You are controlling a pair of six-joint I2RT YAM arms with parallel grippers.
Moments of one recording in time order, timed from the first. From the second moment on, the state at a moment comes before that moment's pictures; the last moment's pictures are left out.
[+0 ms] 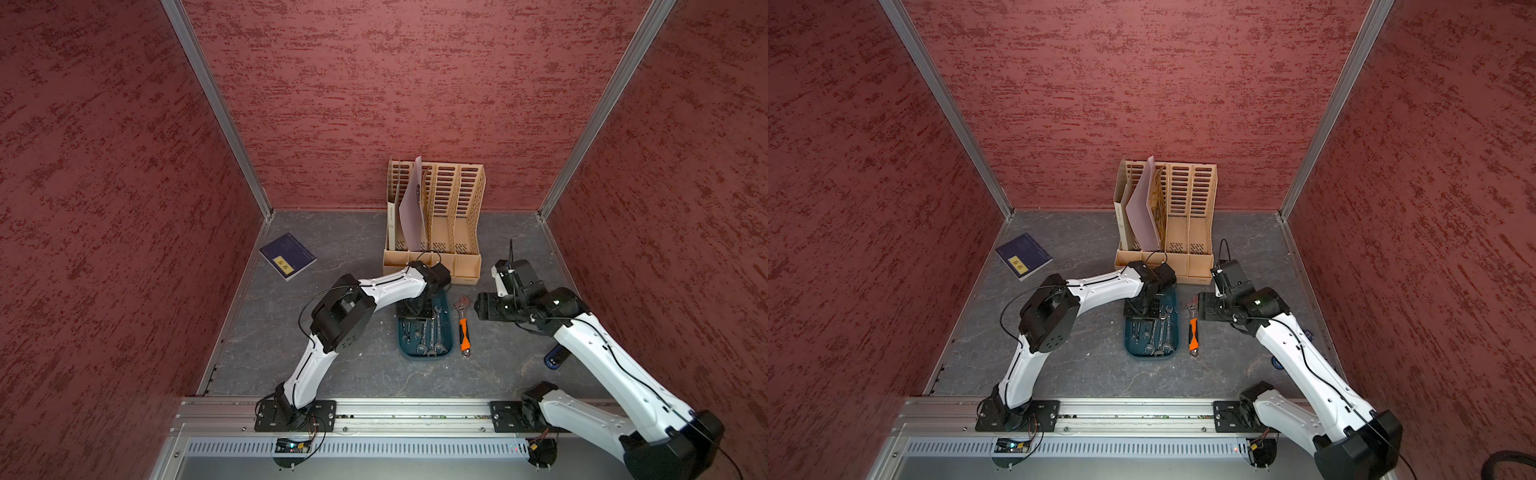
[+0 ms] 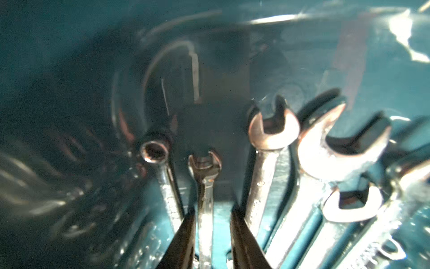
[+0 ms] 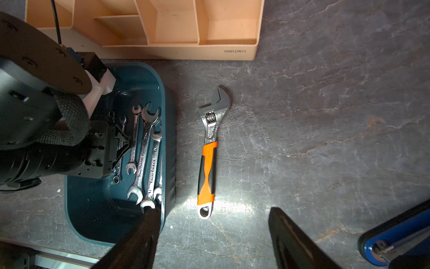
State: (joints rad) left arm -0.88 2.19 1.69 -1.11 -0.01 -0.85; right arm 0.43 1.03 0.98 -1.00 0.03 0.44
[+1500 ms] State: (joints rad) left arm -0.75 1.85 1.67 -1.19 -0.07 -0.76; right arm 0.43 1.03 0.98 -1.00 0.03 0.44
